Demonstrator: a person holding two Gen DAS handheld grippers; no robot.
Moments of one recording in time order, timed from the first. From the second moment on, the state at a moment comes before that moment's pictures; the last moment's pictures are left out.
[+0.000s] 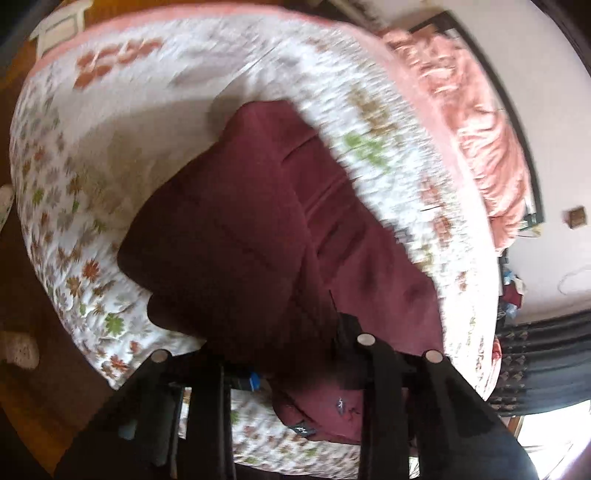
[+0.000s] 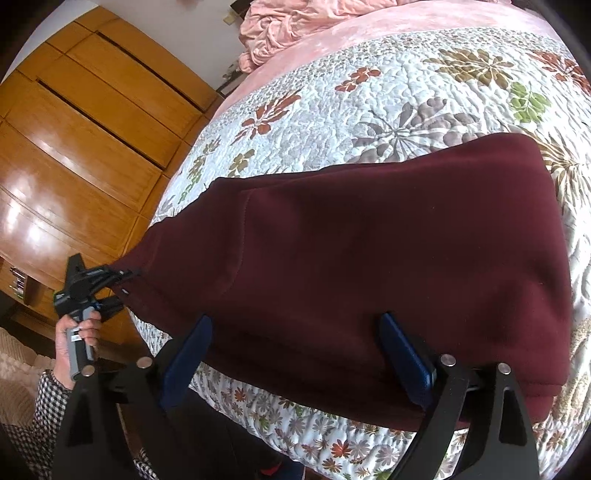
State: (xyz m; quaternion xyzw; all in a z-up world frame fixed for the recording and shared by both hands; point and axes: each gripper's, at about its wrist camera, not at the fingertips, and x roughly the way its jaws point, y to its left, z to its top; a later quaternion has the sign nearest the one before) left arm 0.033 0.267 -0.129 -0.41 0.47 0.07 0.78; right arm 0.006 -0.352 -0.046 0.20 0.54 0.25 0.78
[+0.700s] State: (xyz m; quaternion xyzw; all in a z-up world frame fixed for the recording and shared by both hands) left arm 0.052 0.061 -0.028 -0.17 0.41 -0.19 0.87; right arm 0.001 -0.398 -0.021 0.27 0.51 0.24 0.78
